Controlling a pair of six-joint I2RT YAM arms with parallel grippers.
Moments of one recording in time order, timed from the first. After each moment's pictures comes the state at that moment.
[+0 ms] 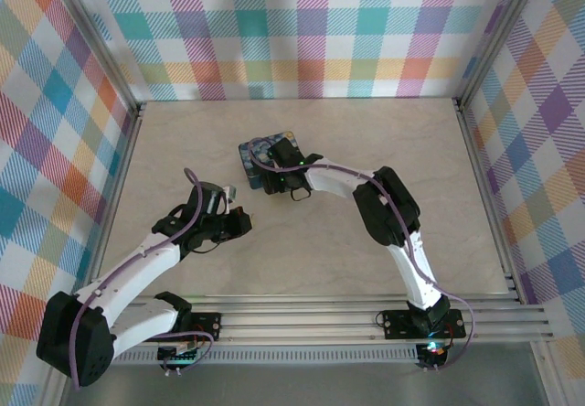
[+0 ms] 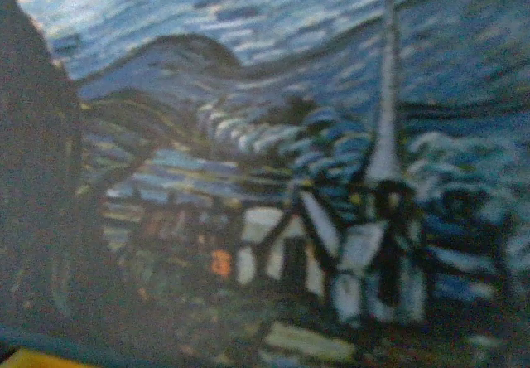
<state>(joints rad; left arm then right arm) -0.44 1.04 0.63 -0.45 0.29 -0.70 0.75 2.24 1.68 -0.41 0.00 0.36</state>
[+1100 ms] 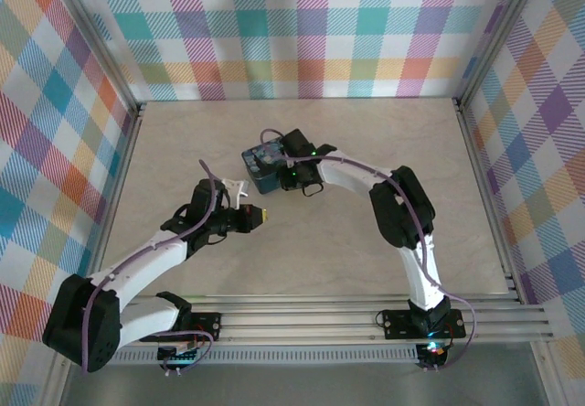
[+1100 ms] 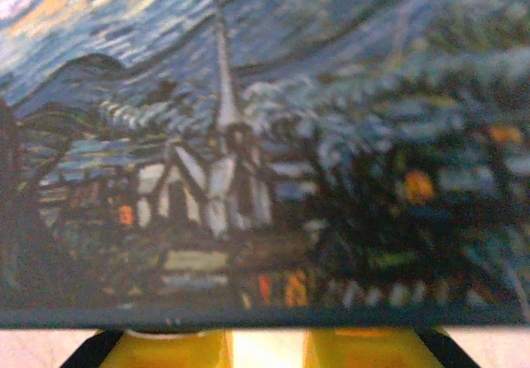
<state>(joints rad) -0.43 1.14 0.57 -0.10 0.45 -0.46 0.69 2.12 1.64 -0.58 -0.06 0.39</state>
